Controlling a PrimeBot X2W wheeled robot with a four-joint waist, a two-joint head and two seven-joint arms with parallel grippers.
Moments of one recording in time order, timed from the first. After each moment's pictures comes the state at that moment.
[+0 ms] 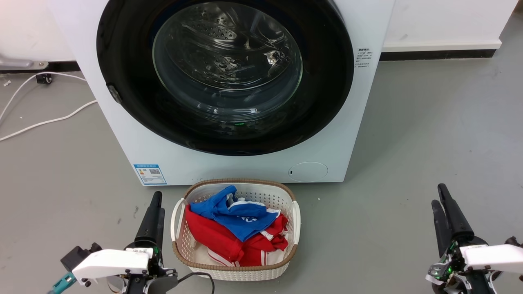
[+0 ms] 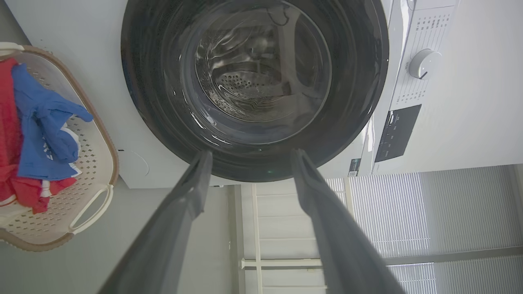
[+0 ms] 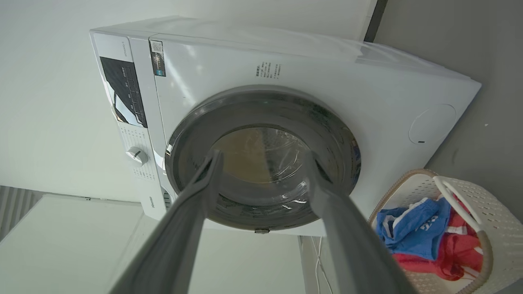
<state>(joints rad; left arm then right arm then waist) -0.07 0.05 0.00 0.22 -1.52 -0.13 0.01 -0.05 -0.08 -0.05 0.21 1.52 0.13 0.02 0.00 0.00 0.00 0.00</state>
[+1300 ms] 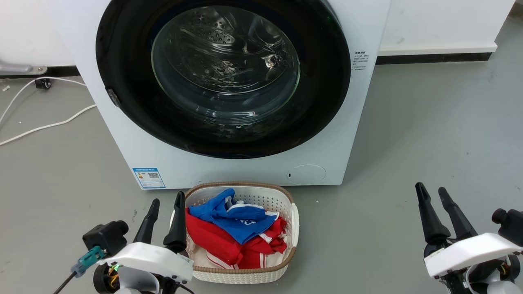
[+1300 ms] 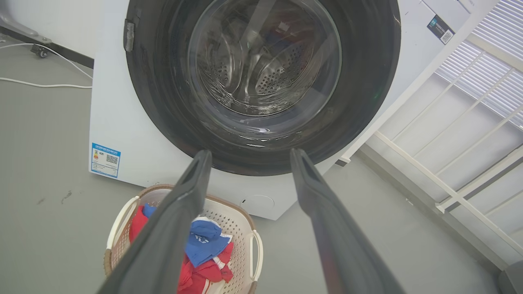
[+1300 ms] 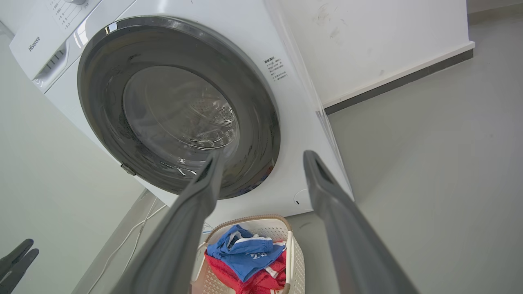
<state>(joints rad) -0.07 0.08 -0.09 0.19 -0.60 -0.06 -0.12 -0.05 -0.14 0.01 0.13 0.64 0.13 -0.04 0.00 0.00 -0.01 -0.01</state>
